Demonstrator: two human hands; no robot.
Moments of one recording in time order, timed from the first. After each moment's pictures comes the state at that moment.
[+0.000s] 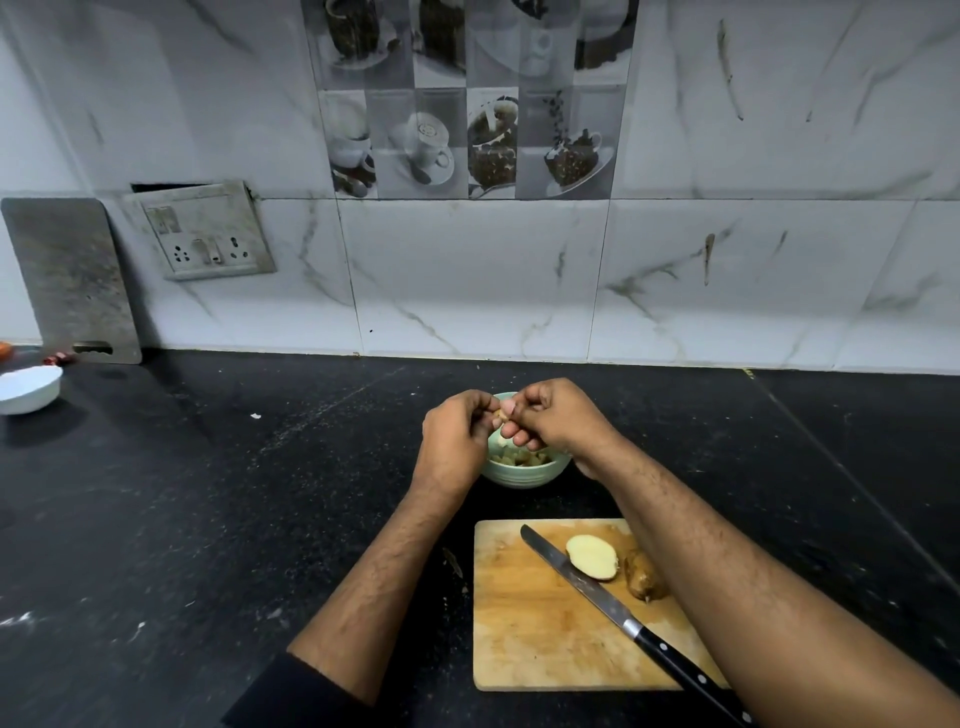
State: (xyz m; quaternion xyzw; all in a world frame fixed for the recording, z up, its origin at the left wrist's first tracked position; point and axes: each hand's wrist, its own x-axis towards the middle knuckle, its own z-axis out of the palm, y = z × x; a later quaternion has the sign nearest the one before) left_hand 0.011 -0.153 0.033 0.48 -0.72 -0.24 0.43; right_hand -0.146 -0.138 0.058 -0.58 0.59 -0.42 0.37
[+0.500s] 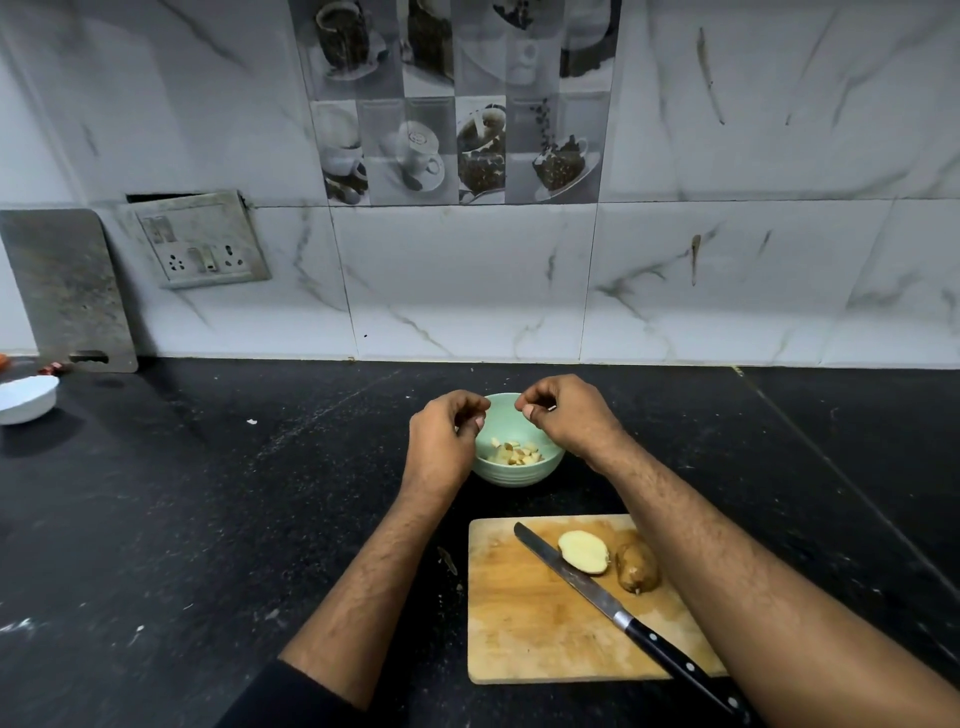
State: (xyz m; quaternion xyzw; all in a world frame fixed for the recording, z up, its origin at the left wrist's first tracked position) left_hand 0.013 -0.144 0.038 0.50 -0.69 -0.26 0.46; right_hand -0.162 -0.128 0.068 -0.61 0.68 -0.36 0.19
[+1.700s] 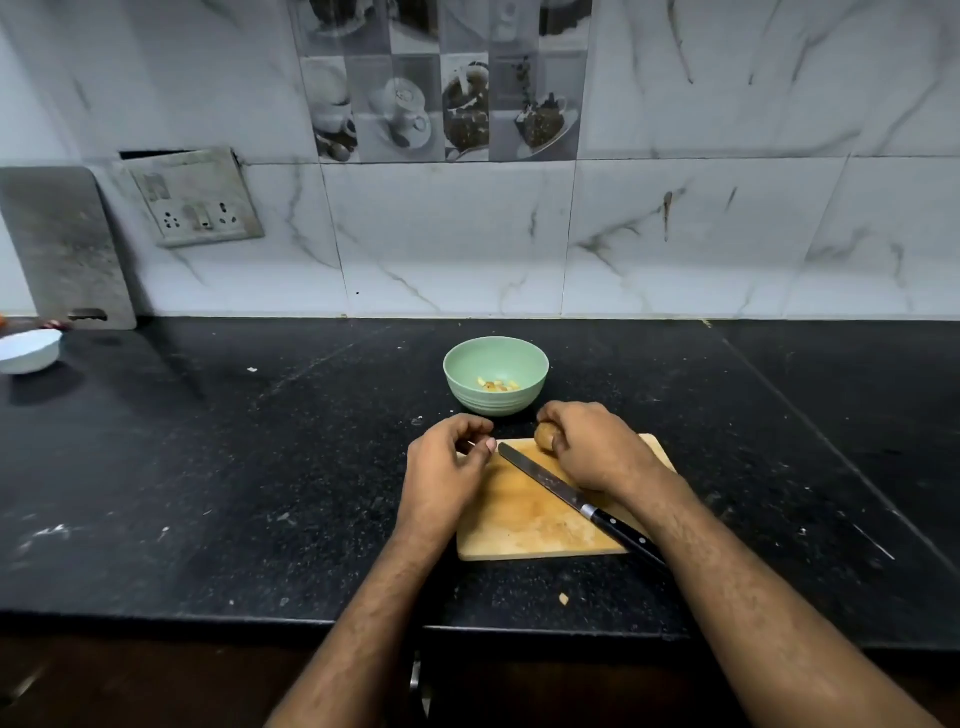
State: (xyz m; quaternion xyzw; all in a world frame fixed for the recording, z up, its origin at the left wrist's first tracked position) left_hand 0.028 -0.026 -0.006 0.49 -0.70 -0.28 0.45; right_hand -0.155 0.004 0.042 -0.67 0.72 -0.15 0.08
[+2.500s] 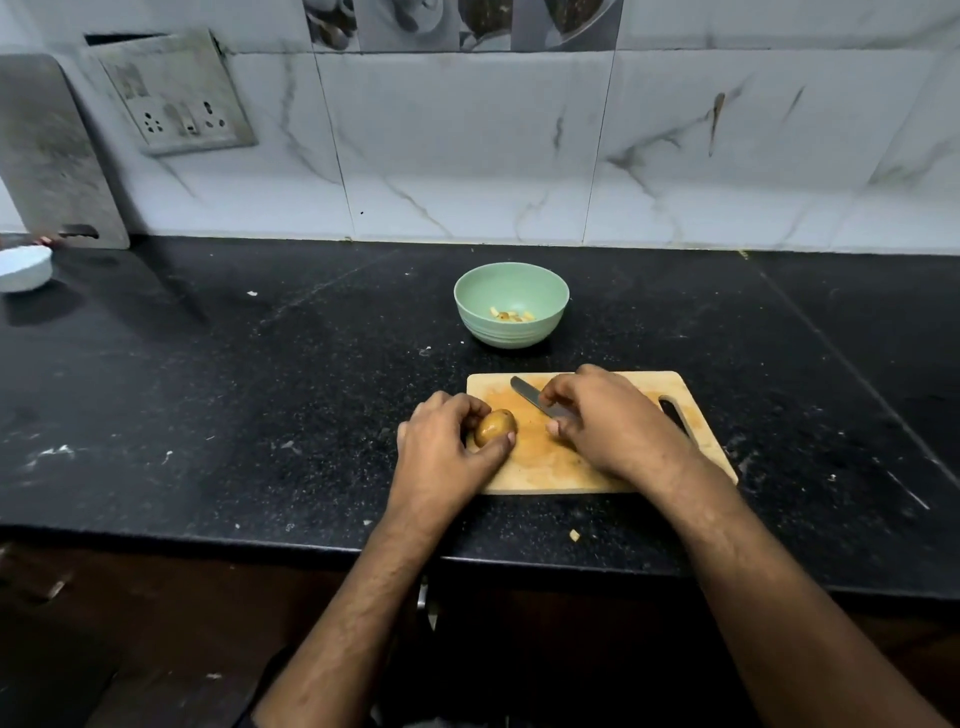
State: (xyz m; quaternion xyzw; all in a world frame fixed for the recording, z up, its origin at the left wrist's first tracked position) left_hand 0.047 0.002 -0.036 0.54 -0.74 -0.21 0.34; right_hand -0.136 0.035 0.033 -0.68 0.71 -0.11 0.11
